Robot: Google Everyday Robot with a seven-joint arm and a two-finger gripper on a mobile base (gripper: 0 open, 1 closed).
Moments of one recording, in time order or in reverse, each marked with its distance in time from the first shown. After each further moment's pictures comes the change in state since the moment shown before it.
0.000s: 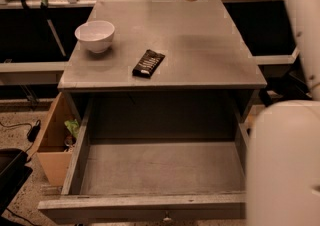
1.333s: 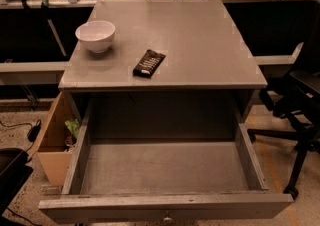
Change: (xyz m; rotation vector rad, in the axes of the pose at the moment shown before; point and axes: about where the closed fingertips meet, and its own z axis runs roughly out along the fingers) arm -0.108 0.141 -0.217 0.145 -0.300 -0.167
